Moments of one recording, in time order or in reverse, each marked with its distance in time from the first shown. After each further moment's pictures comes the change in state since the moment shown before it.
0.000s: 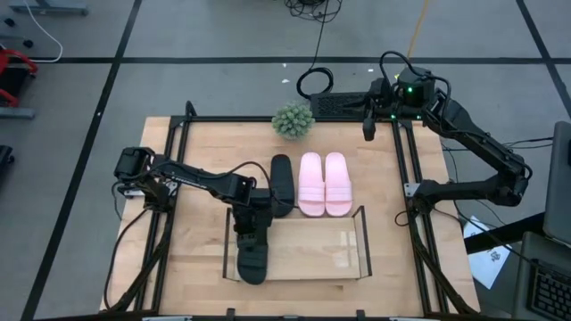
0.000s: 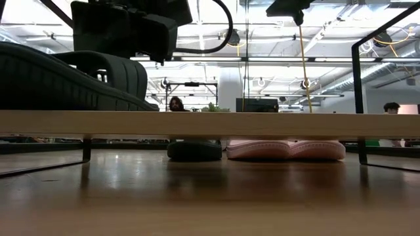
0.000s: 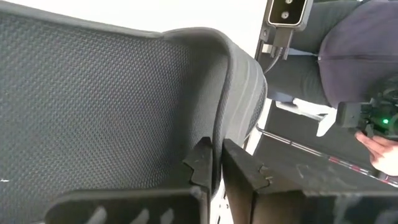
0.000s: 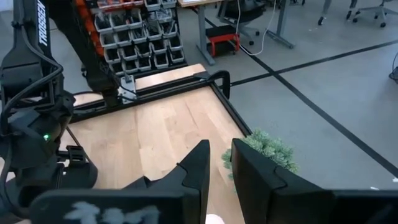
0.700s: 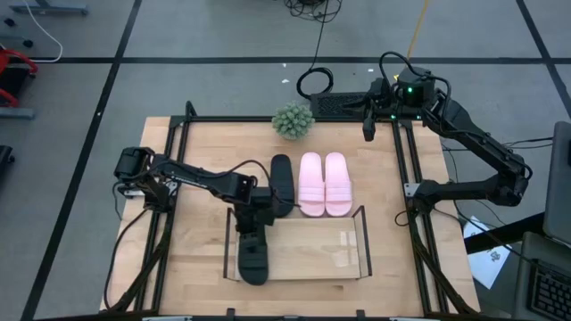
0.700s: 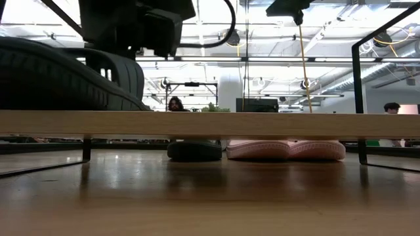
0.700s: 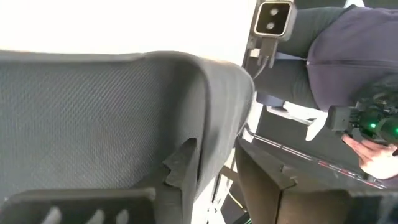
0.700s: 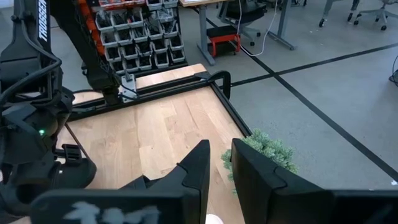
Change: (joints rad) left arm 0.000 0.000 0.031 0.013 0.025 -0.037; right arm 0.000 0.000 0.000 0.000 -0.001 -0.013
